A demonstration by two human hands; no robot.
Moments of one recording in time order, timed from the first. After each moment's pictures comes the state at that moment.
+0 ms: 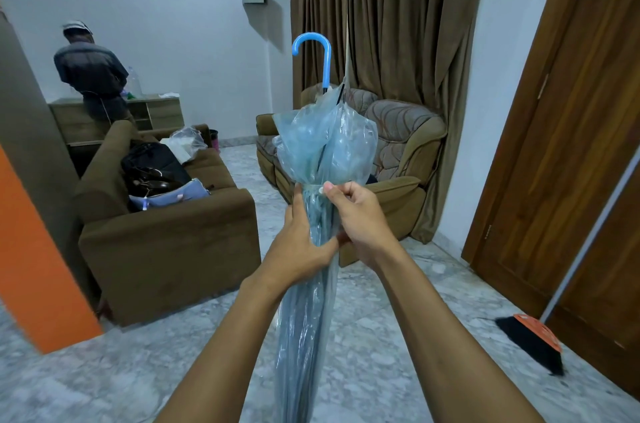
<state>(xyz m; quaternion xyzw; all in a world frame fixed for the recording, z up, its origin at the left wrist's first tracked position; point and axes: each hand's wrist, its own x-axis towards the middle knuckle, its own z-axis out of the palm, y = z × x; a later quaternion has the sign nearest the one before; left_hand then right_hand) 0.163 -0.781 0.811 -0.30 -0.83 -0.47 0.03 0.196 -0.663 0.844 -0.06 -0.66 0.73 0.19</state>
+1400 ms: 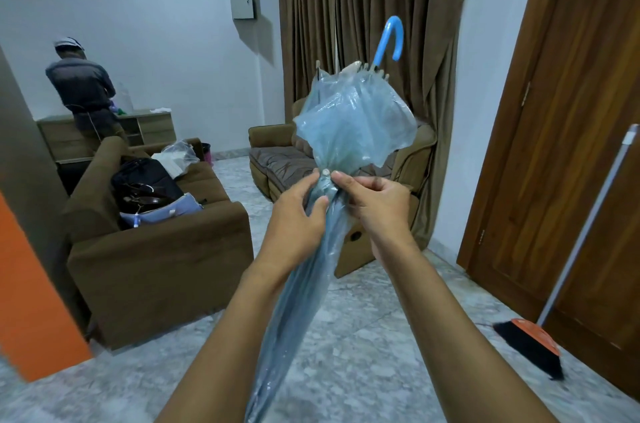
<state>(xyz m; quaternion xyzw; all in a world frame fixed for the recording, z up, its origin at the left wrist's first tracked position) 0.187 -0.772 0.876 -0.30 -0.79 -0.52 0.11 0.214 -0.644 0.876 -0.11 -0.59 0.73 0.32</state>
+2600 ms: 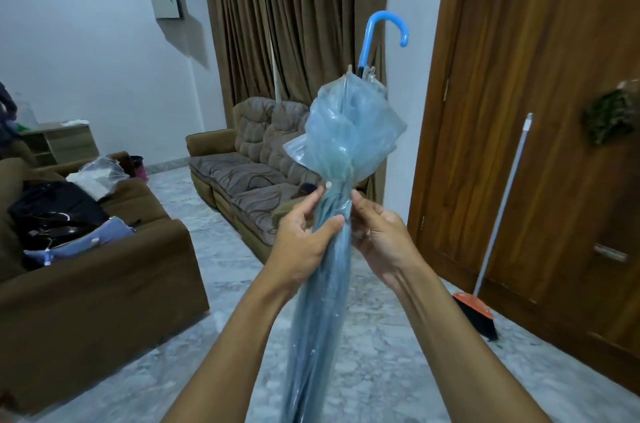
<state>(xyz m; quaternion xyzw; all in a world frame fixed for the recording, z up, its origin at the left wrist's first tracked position) 0.205 -0.682 0.859 -0.34 -0.62 -0.69 -0.11 0.269 -0.558 0.857 -0.08 -0.46 0.85 0.23</state>
